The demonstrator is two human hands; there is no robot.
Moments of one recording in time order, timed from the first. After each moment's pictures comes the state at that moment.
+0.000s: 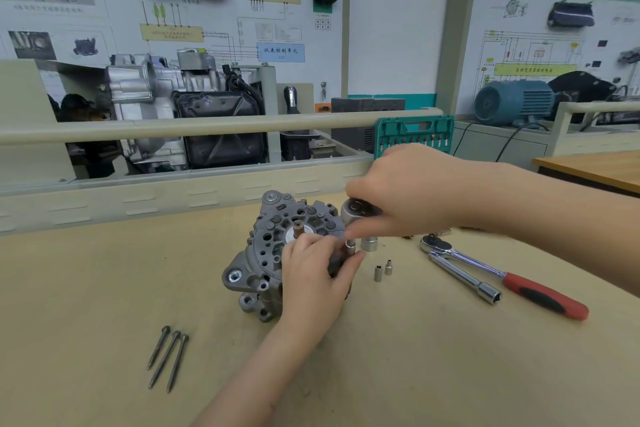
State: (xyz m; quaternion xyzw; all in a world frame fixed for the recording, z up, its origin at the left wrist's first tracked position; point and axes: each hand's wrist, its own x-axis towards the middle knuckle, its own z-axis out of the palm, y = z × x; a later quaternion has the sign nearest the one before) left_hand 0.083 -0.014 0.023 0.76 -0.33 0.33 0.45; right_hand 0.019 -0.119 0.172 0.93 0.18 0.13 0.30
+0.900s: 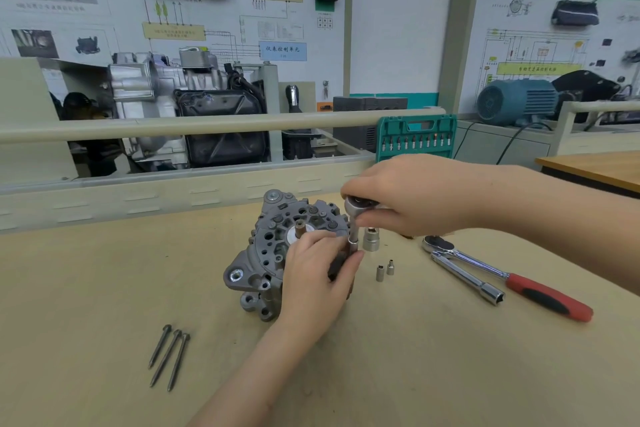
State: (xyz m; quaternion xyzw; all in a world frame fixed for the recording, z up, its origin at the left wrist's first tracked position) left_hand 0.088 -0.009 0.022 0.74 -0.38 0.31 0.45; right_hand 0.018 -0.123 0.171 0.95 0.20 0.09 0.21
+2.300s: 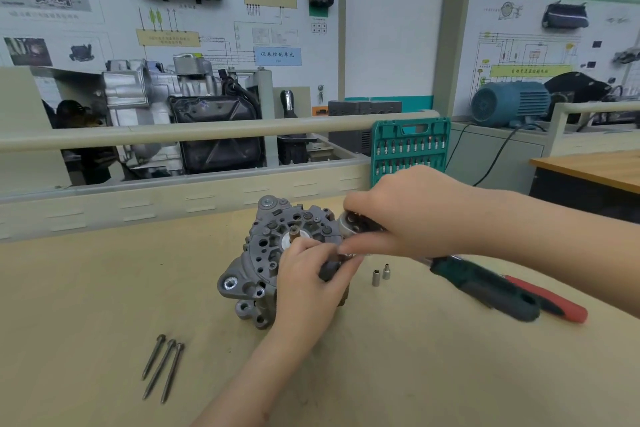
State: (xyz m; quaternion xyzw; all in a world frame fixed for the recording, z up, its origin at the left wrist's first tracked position) left_hand 0.084 -0.011 0.027 0.73 -0.33 0.31 0.51; right_hand 0.009 -0.121 0.160 0.94 0.19 0.15 0.25
